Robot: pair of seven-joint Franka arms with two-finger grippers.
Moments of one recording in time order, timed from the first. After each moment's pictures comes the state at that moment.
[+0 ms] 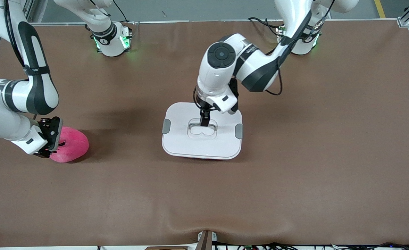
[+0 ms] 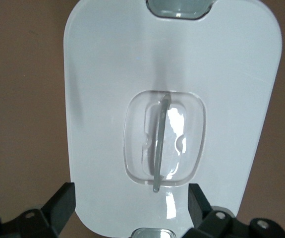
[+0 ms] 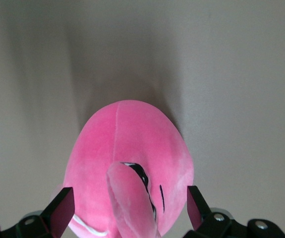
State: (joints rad) left arm -0.69 0.57 -0.15 -1.36 -0.04 2.07 -2.35; right arm -0.04 0.35 -0.09 -1.87 -0.07 2.16 -1.62
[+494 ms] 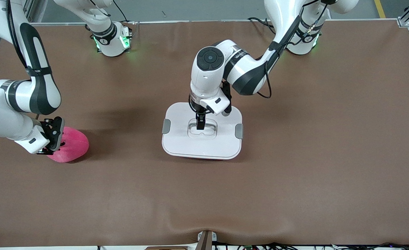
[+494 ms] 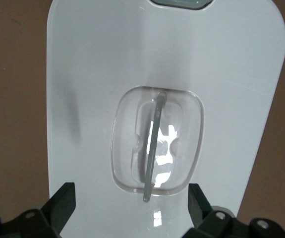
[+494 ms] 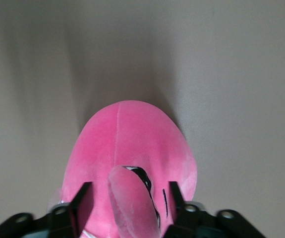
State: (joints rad) left arm -0.74 0.61 -0.09 -1.34 0.00 2.10 -2.42; right arm -0.04 0.35 -0.09 -1.88 -0.07 2.18 -1.62
